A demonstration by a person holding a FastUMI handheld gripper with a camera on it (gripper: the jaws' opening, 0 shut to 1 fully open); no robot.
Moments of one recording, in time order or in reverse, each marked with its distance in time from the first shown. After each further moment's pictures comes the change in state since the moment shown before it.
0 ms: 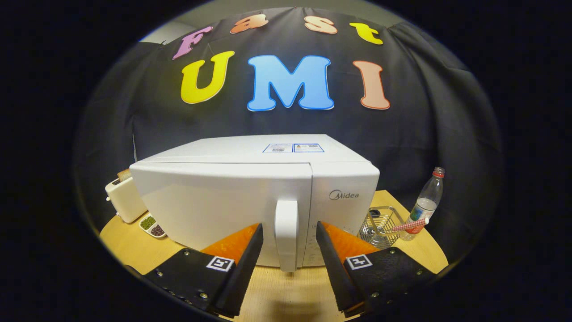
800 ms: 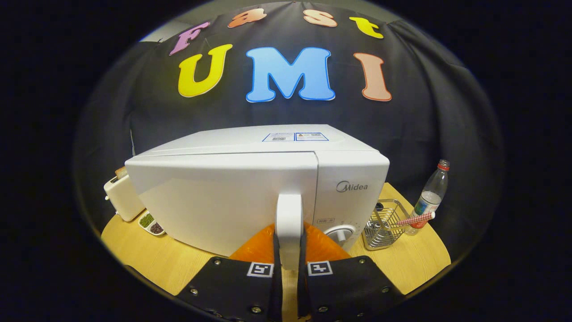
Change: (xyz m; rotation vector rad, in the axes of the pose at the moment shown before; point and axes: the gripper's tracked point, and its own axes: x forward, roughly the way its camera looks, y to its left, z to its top) arm -0.001 0.003 -0.009 0.012 0.046 -0.017
